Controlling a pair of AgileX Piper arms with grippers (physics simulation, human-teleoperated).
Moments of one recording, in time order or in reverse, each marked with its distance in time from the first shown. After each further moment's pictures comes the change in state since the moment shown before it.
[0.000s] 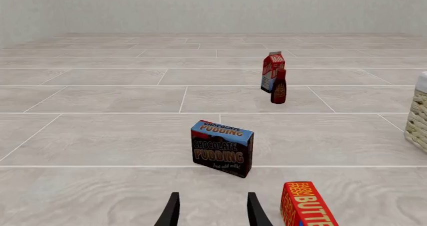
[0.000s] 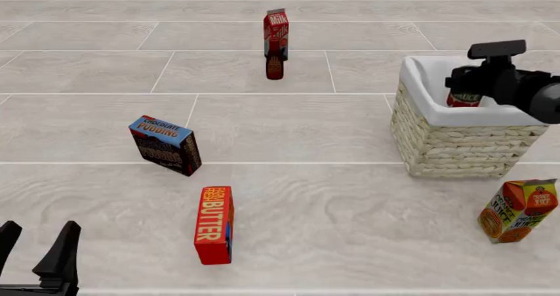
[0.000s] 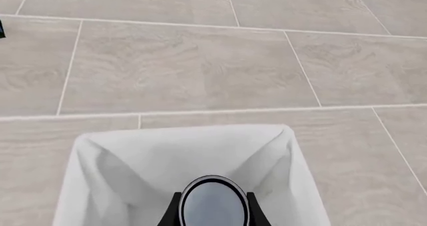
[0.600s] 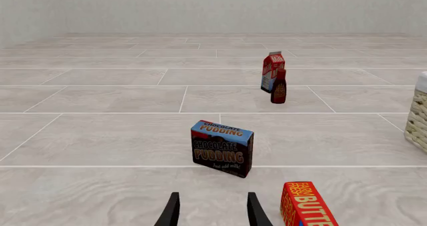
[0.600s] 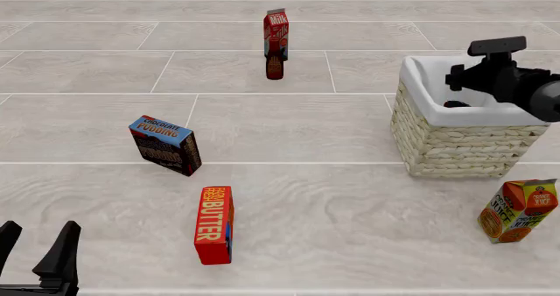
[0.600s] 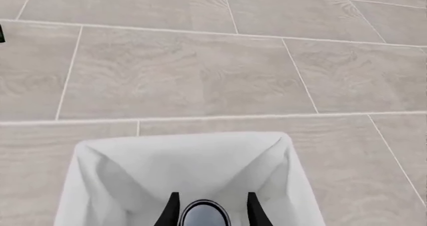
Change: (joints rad) left arm 0.000 0.000 0.000 0.000 0.000; right arm 0.001 0.011 -0.028 -0.004 0.008
